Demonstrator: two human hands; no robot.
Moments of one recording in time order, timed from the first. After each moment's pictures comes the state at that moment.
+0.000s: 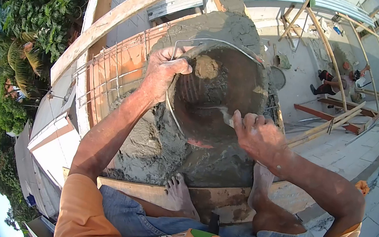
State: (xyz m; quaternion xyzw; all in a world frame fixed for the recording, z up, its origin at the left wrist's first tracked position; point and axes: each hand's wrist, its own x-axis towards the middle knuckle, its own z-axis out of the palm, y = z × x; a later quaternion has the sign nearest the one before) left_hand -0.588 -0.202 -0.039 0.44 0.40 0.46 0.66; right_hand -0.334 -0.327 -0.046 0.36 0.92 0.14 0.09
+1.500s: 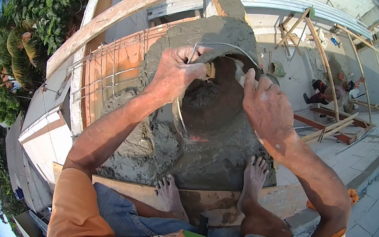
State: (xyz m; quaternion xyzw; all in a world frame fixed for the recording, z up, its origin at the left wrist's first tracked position) left_hand -0.564 -0.203 -0.023 0.61 0.46 0.40 0.51; right_hand -0.337 -0.270 -0.017 0.48 0.85 0.21 0.04
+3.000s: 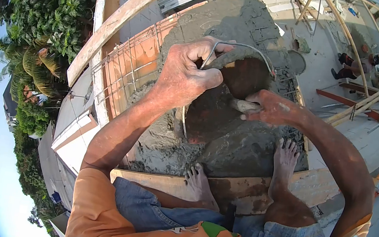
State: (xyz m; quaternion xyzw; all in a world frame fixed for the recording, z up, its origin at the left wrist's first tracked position) left_hand -0.554 -0.228 0.009 0.74 0.37 0.31 0.47; right_hand -0.317 -0.275 -0.102 0.39 0.70 -0.58 -0.13
